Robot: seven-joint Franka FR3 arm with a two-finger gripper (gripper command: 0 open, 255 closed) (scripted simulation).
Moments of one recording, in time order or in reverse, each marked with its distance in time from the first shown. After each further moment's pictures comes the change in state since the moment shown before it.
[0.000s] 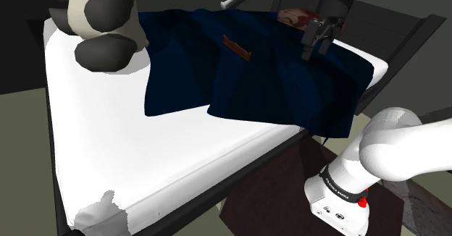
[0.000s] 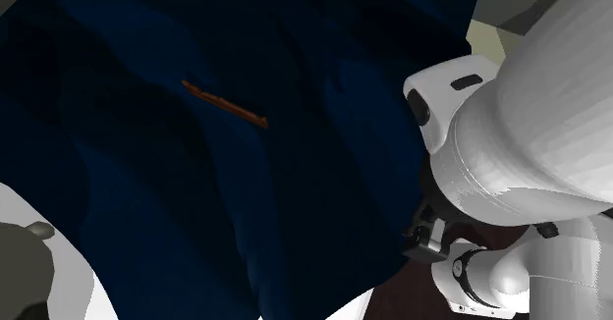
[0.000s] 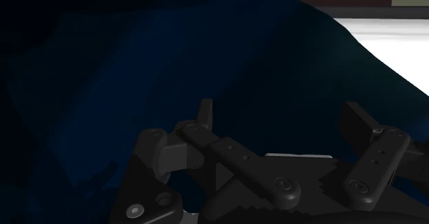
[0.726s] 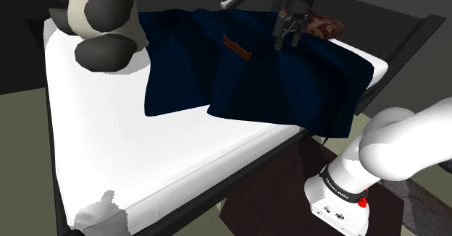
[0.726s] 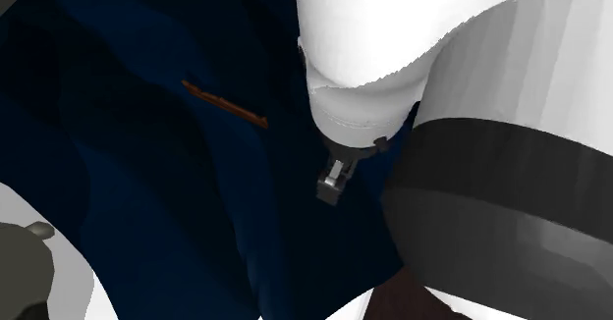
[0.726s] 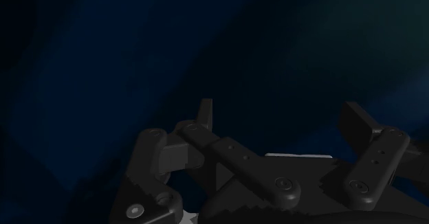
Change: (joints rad) arm -0.009 0.329 -0.064 0.163 -0.011 0.174 -0.056
